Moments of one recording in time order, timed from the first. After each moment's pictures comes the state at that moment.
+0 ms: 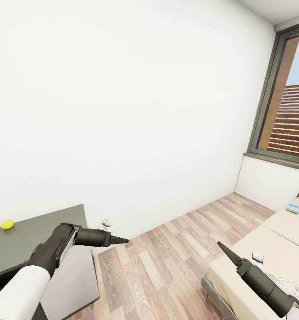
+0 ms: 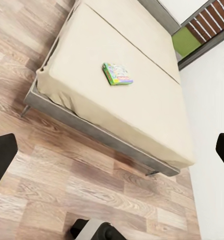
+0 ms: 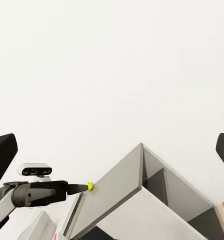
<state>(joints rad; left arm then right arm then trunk) -0.69 0.15 -0.05 -0.79 -0.05 0.74 -1.28 -0.04 -0.03 -0.49 -1.46 -0.61 0.62 0.96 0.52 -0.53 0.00</state>
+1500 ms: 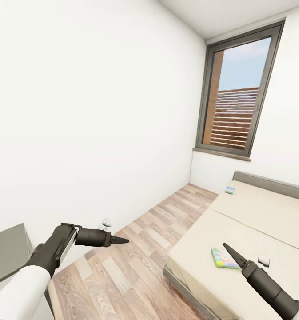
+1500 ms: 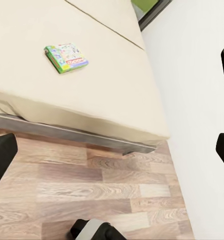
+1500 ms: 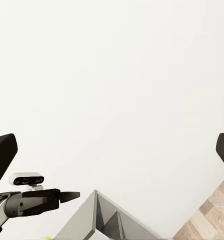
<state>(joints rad) -0.69 0.15 -0.05 -0.79 -0.05 0.74 -1.28 -0.04 -0.03 -0.54 -1.44 -0.61 0.63 0.96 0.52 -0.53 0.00</state>
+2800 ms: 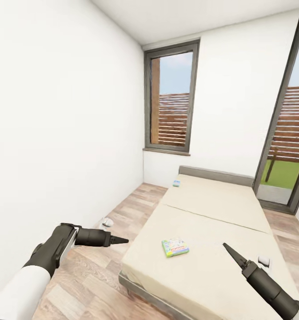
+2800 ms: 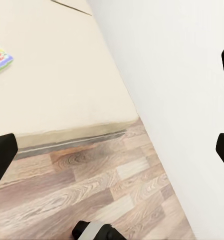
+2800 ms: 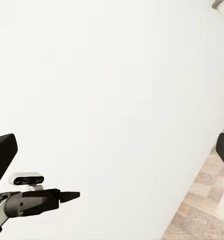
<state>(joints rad) -0.69 0.15 -0.05 -0.79 -0.05 0.74 -1.28 -0.04 -0.03 -0.54 -1.44 -0.61 0.63 0.96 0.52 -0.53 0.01</state>
